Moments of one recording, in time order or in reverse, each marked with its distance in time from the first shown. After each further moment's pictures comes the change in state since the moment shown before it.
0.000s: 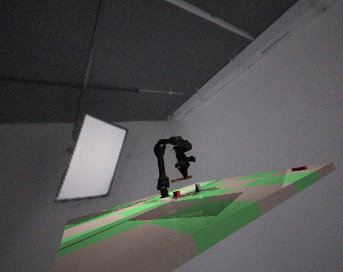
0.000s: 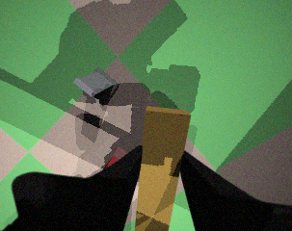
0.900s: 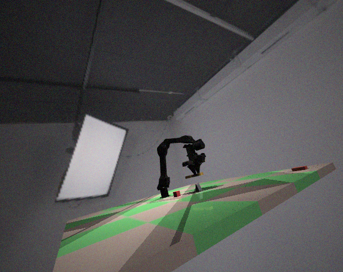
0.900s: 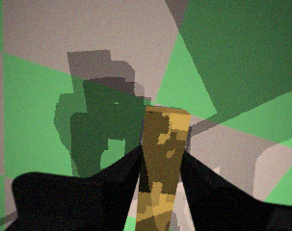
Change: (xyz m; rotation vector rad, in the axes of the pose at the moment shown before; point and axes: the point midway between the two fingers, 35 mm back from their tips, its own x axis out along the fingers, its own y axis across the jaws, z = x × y) arm -0.001 0.079 0.063 0.531 -0.003 0.006
